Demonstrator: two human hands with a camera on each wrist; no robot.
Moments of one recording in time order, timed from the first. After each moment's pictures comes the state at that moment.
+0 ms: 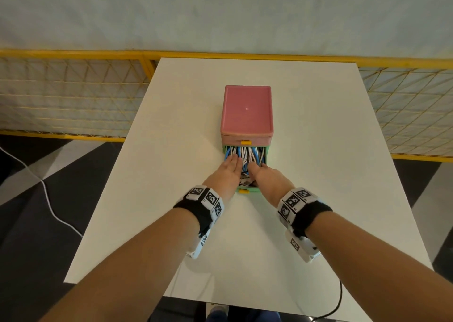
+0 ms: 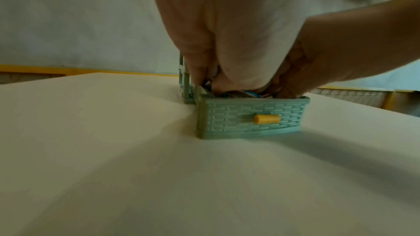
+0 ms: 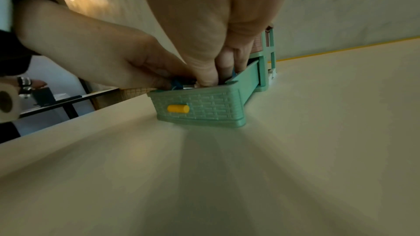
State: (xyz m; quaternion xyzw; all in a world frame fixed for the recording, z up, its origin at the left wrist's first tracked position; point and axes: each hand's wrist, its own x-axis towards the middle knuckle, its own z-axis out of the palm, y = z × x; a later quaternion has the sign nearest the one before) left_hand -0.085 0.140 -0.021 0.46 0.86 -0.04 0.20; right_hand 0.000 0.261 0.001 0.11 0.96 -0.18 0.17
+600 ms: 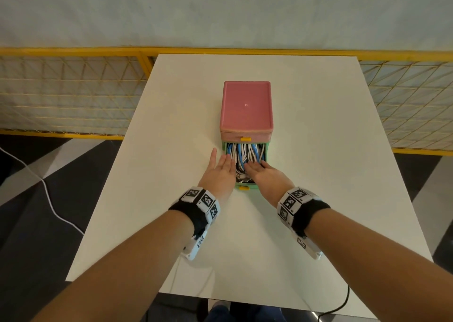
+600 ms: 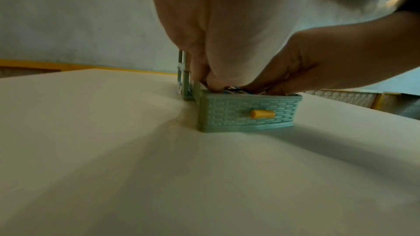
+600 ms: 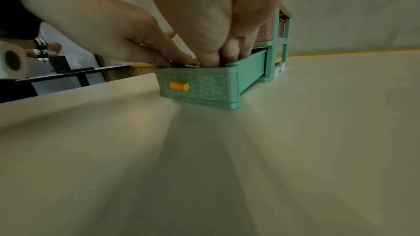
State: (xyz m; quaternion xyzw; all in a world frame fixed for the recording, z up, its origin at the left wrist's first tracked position) left_hand -0.079 0.133 -0.012 0.48 0.84 -0.23 0.11; right_hand 0.002 0.260 -0.003 0.02 0.98 -0.05 0.18
